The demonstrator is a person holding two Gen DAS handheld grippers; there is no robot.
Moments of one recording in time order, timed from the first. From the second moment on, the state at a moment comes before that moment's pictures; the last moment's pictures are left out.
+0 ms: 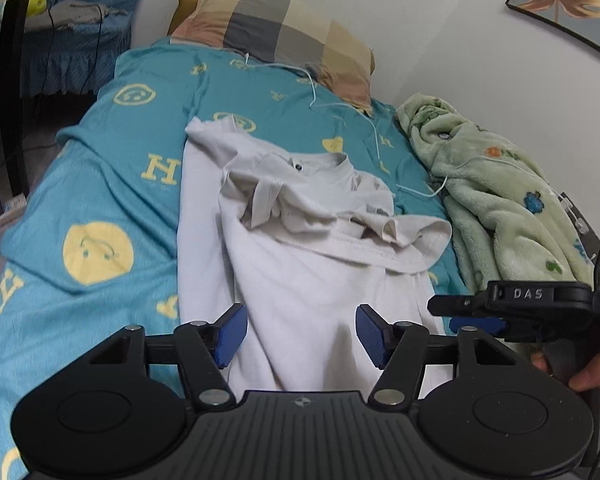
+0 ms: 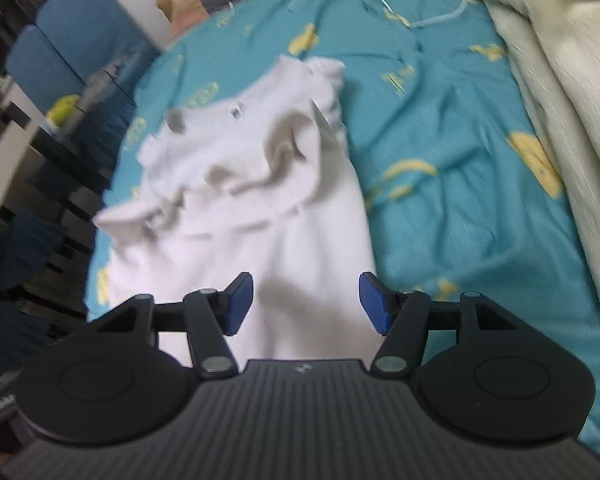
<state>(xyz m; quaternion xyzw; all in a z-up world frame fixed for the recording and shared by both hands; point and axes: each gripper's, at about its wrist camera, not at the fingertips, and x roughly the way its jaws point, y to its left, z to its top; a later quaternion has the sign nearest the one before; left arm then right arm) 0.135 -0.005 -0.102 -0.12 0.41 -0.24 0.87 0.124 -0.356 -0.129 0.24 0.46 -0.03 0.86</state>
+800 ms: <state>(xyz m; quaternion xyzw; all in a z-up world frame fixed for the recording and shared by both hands) 0.167 0.033 -0.132 -0.21 0.44 -0.19 0.85 0.147 -0.376 -0.157 0.30 0.45 -0.06 0.84</state>
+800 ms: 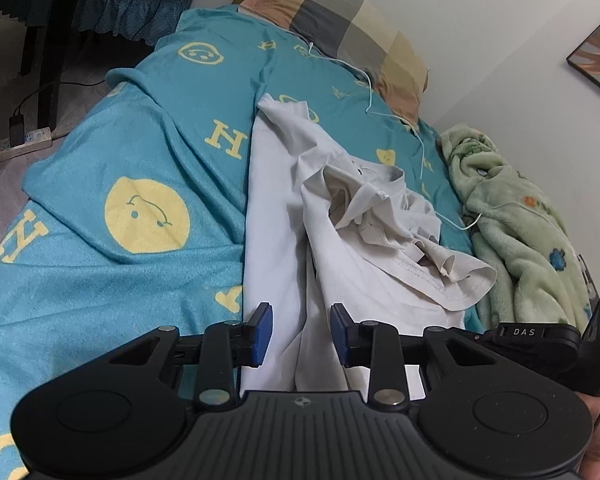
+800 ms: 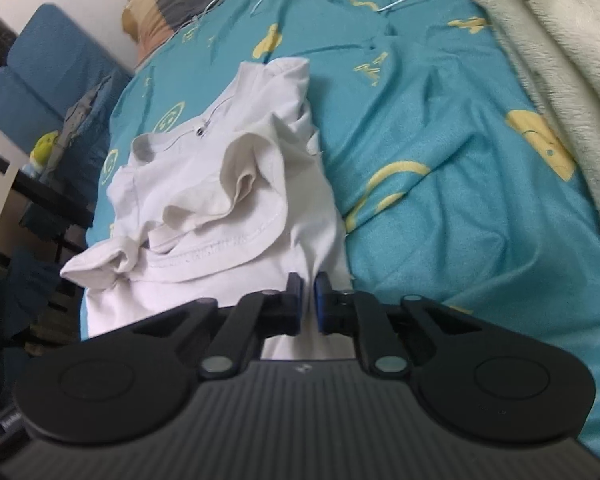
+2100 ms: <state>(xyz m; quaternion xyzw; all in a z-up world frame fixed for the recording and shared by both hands) 0.131 0.049 -0.112 -0.27 0.43 -0.18 0.84 0.118 -0.378 -0.128 0.31 0.40 -0.06 0.86</state>
